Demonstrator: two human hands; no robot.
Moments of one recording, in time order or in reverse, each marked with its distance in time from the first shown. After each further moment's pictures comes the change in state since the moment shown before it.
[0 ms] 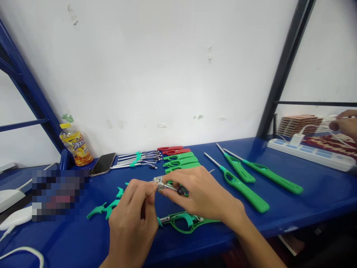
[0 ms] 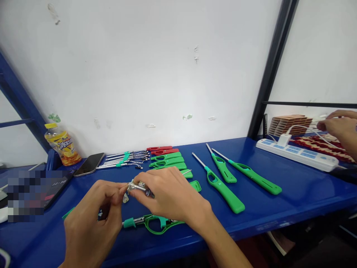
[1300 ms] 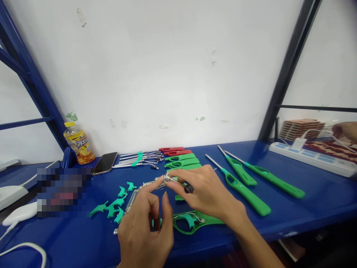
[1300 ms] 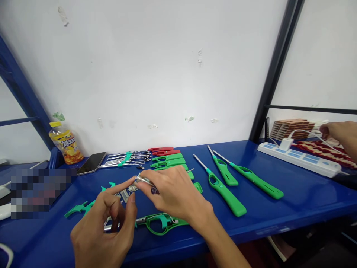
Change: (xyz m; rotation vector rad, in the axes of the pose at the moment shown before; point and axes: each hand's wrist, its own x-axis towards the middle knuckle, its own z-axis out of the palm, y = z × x) left_hand -0.015 0.024 0.006 -0.048 0.087 -0.135; right_hand 0.000 0.004 0.004 -0.074 0.156 -0.055
